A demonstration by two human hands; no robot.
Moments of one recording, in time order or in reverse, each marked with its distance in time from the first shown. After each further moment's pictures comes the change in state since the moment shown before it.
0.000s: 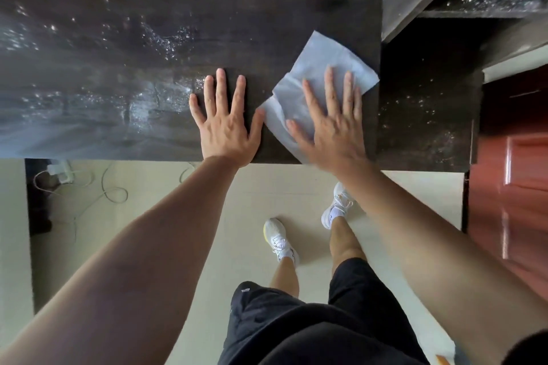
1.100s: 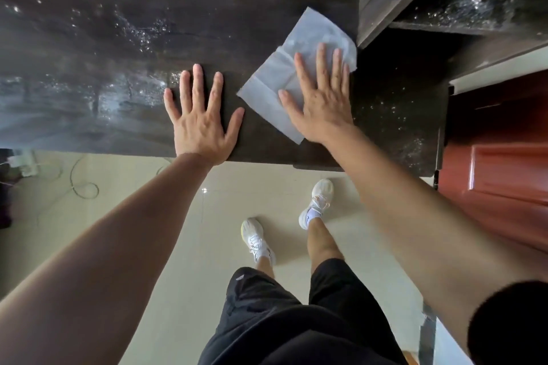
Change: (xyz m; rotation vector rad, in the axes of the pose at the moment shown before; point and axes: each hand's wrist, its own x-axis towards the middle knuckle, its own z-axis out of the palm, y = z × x) left_hand -0.001 0.000 0.001 0.031 0.001 0.008; right_hand 0.049 0.030 -0.015 -0.050 -0.150 0.040
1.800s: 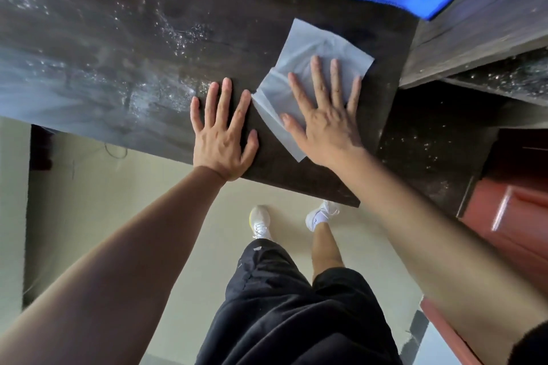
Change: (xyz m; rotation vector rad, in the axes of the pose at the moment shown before) left_hand 0.002 0.001 -0.009 -0.013 -0.003 0.032; right_hand 0.034 -0.018 -0.010 -0.064 -0.066 -0.316
